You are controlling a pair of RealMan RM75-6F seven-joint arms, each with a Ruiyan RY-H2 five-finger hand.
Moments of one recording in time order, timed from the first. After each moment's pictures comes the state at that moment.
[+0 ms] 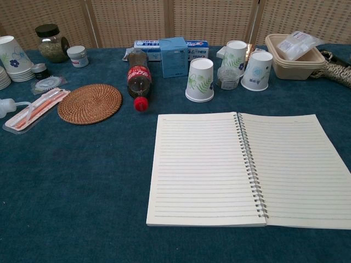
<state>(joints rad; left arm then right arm) -0.10 -1.03 0.04 -1.64 1.66 1.49 0.00 0.03 -1.17 0.03 -1.42 -1.58 1.56 0.11</state>
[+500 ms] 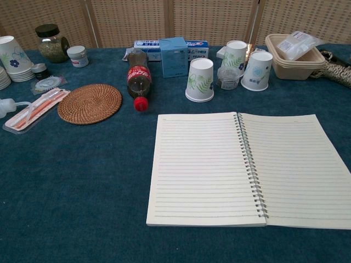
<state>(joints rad) -0.10 -1.01 0.05 -1.66 1.68 1.50 0.01 0.09 -1.09 -0.06 -1.50 -1.69 1.42 0.17</state>
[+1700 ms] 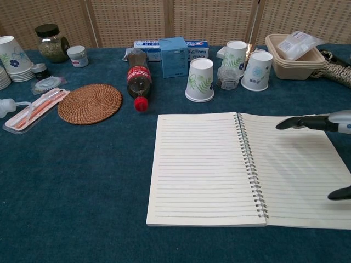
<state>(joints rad) -0.09 -0.98 0.06 -1.71 1.66 1.48 0.05 0.50 -1.18 -0.02 -1.68 -1.60 0.85 0.12</state>
